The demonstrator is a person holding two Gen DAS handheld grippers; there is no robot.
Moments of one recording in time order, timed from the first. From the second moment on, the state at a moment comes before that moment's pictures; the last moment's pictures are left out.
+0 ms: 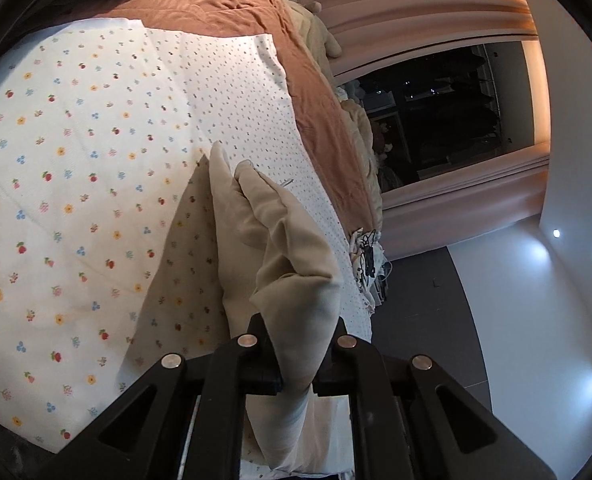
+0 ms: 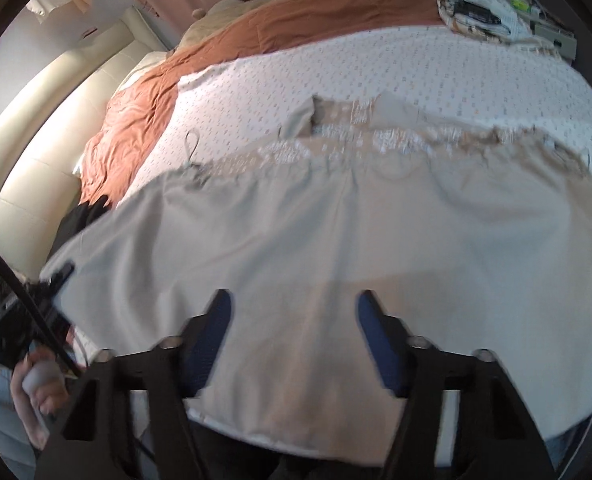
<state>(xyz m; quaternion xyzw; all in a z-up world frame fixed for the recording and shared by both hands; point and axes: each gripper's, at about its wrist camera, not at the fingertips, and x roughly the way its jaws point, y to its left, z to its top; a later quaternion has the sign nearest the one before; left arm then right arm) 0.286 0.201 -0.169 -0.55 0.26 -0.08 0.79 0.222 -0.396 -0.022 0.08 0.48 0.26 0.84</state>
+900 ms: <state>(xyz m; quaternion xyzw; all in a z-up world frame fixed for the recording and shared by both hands) 0.330 0.126 -0.073 -0.48 0.25 -0.20 0.82 0.239 -0.416 -0.107 0.16 0.54 0.24 0.79</state>
